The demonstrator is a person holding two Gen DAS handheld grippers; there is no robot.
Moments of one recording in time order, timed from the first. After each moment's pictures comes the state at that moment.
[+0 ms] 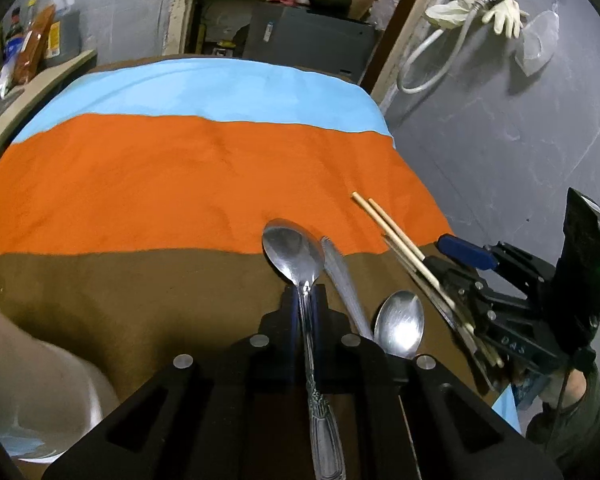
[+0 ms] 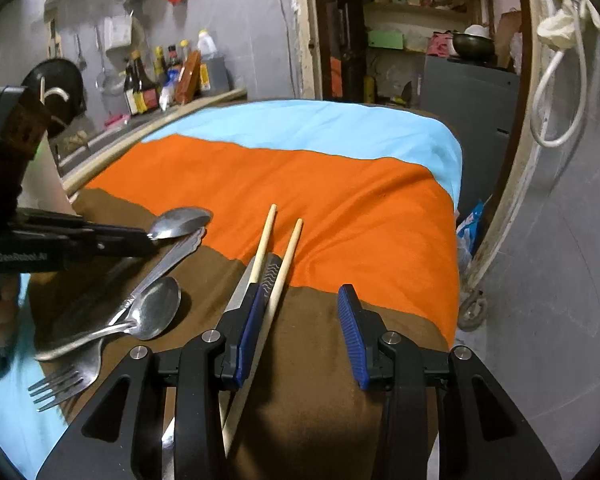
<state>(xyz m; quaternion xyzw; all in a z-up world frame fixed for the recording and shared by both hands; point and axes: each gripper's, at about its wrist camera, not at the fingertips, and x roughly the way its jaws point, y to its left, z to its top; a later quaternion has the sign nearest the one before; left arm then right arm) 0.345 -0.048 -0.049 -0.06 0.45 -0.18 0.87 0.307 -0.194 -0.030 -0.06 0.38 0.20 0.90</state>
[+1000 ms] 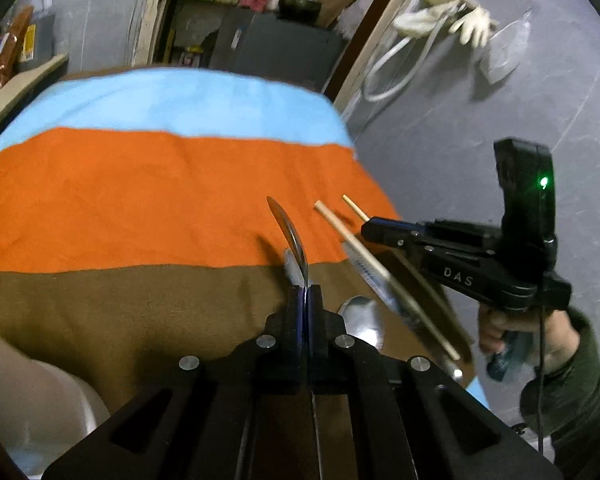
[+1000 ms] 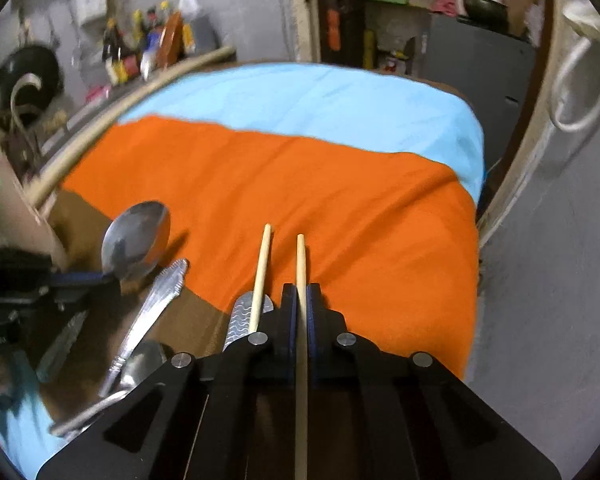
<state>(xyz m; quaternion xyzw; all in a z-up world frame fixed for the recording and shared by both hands) 0.339 -0.042 -0.031 -0.09 0.42 -0.26 0.87 0.348 -0.183 -0.014 -0.03 0.44 0.20 0.88</state>
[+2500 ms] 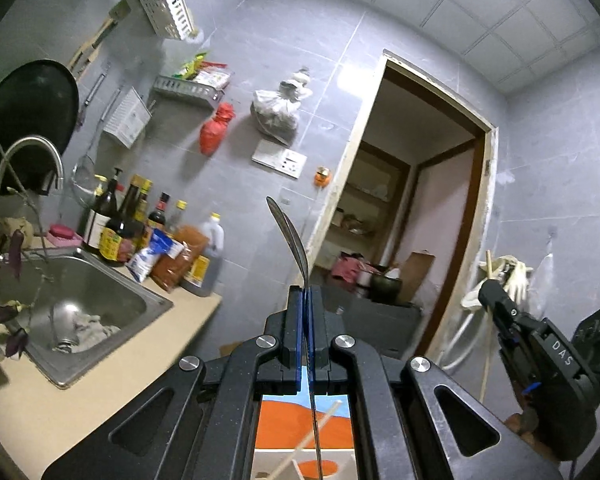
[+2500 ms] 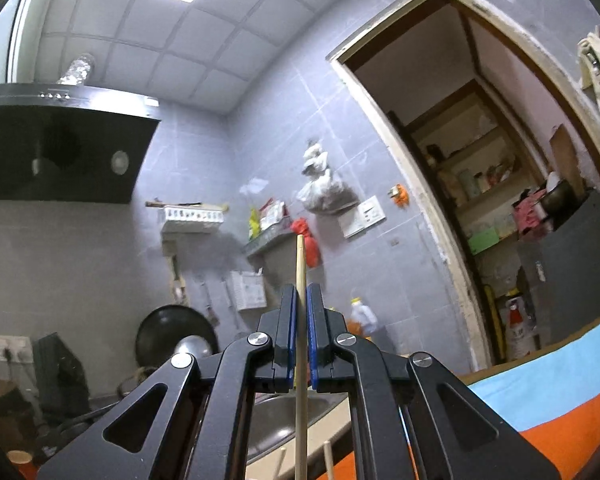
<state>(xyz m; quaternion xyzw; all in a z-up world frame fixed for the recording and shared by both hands) 0.225 0.214 0.091 -0.18 -0.03 -0.05 0.98 0.261 0.003 0.127 0.21 -0.08 0.33 0.92</state>
